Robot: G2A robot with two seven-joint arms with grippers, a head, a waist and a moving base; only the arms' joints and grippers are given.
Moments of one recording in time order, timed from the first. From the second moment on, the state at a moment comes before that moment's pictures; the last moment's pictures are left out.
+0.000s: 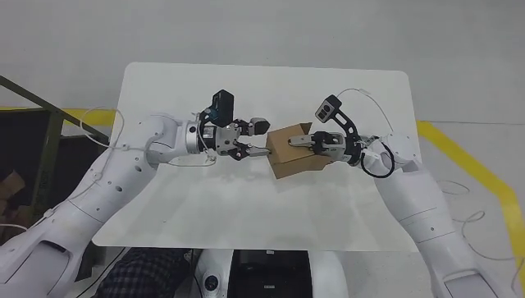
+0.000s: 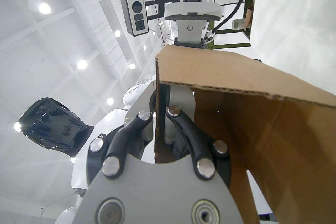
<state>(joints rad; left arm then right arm) 0.89 -0.87 -0.81 -1.47 0.80 -1.01 0.06 -1.02 -1.21 1.09 -1.28 0.76 -0.05 1.32</state>
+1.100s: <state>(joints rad) 0.88 -0.92 -0.82 -1.48 0.80 -1.01 -0.01 -1.02 -1.21 1.08 -1.28 0.77 -0.04 1.31</state>
